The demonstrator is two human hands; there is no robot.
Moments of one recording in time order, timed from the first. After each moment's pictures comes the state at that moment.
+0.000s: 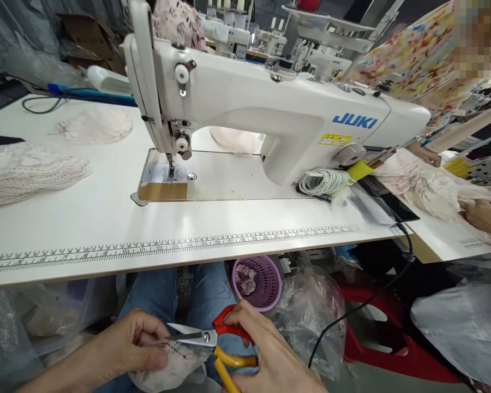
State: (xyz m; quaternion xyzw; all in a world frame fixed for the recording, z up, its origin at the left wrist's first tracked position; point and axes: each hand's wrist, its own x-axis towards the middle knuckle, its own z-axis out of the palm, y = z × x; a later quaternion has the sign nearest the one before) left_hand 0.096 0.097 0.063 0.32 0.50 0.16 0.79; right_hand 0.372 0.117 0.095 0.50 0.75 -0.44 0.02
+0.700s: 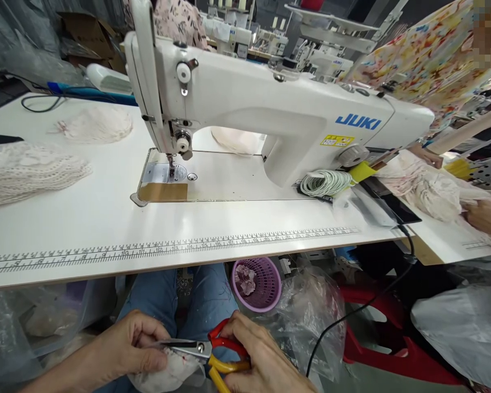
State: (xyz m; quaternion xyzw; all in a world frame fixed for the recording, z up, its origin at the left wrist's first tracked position) left_hand 0.094 0.098 0.062 0.31 0.48 0.17 0.80; right_hand 0.352 0.122 0.098 0.47 0.73 -0.50 0.00
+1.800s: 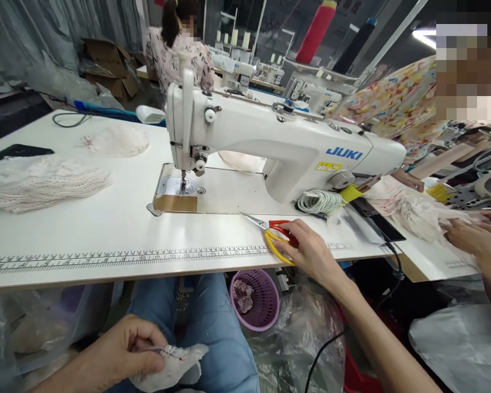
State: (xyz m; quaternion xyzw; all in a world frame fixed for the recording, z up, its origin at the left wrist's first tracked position) left_hand 0.083 0.098 0.069 0.38 0.51 0.21 0.74; right_hand 0.416 0.269 0.152 0.48 0.86 -0.06 -0.13
